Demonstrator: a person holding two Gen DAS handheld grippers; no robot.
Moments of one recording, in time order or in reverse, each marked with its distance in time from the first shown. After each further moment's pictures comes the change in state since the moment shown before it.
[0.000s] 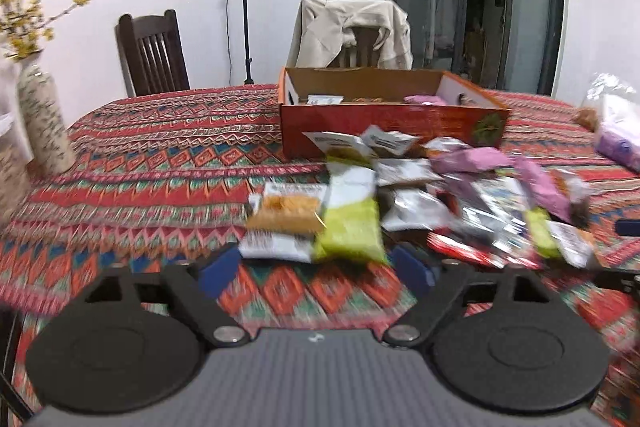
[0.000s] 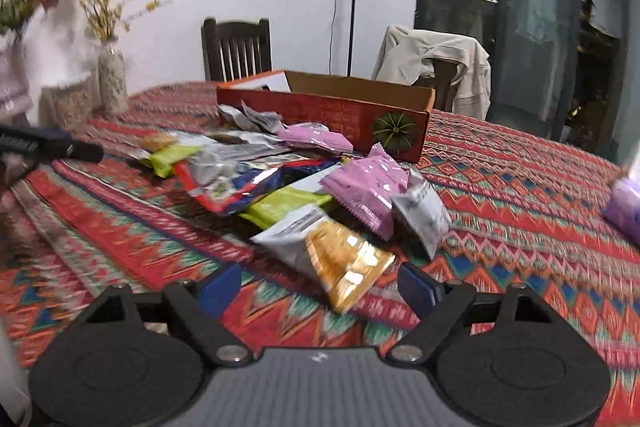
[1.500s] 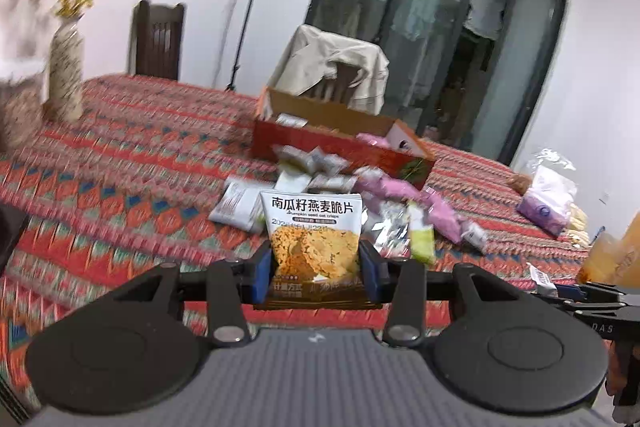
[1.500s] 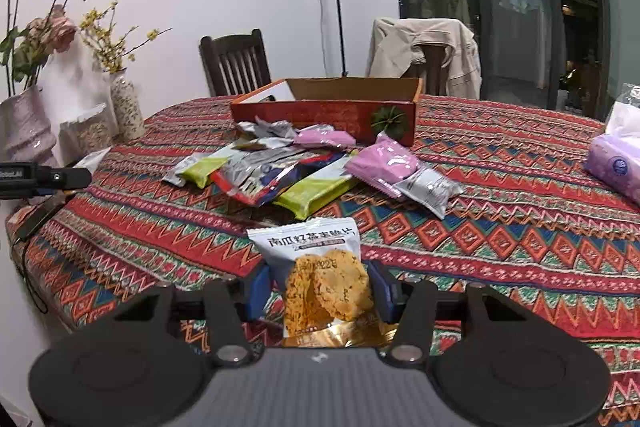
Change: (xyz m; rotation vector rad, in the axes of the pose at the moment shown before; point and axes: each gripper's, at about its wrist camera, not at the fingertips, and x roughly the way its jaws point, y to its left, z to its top) left arm -0.128 -0.009 -0.025 -0.214 -0.090 -0.162; right arm -0.080 0.007 -0.013 0.162 -0.002 0.046
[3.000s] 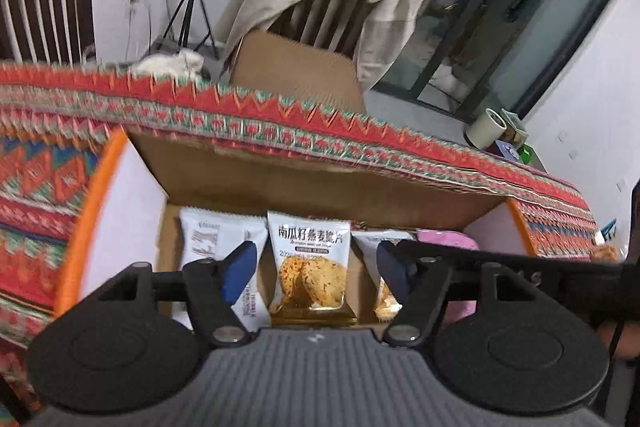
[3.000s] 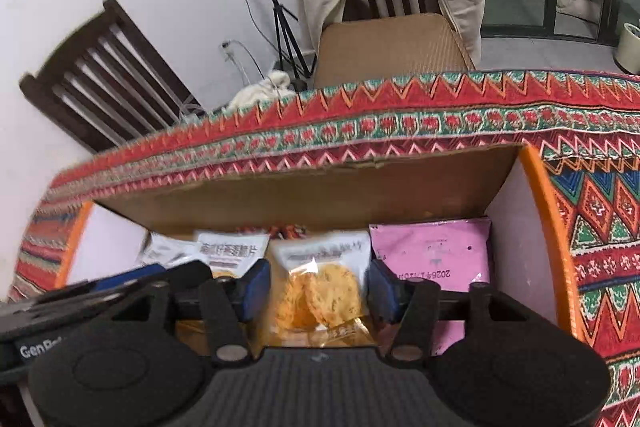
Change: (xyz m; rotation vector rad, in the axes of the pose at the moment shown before) left arm 0.491 0.023 0.233 -0.065 0.378 -0.041; right arm 0.474 -0.114 0.302 0.333 0.363 -0.018
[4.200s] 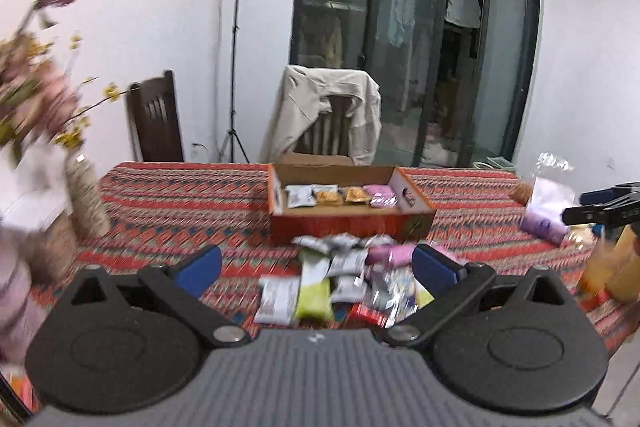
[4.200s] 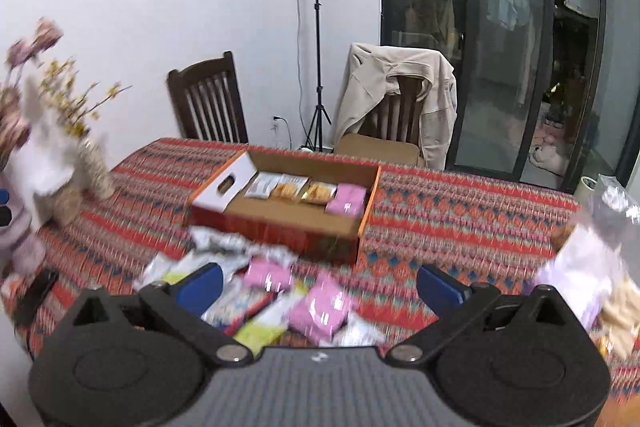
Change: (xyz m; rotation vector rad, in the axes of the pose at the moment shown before) left arm -0.470 -0.049 -0.337 0.220 -0.423 0.141; right arm -0.440 -0.004 -0.291 -0.366 -0.332 -0.062
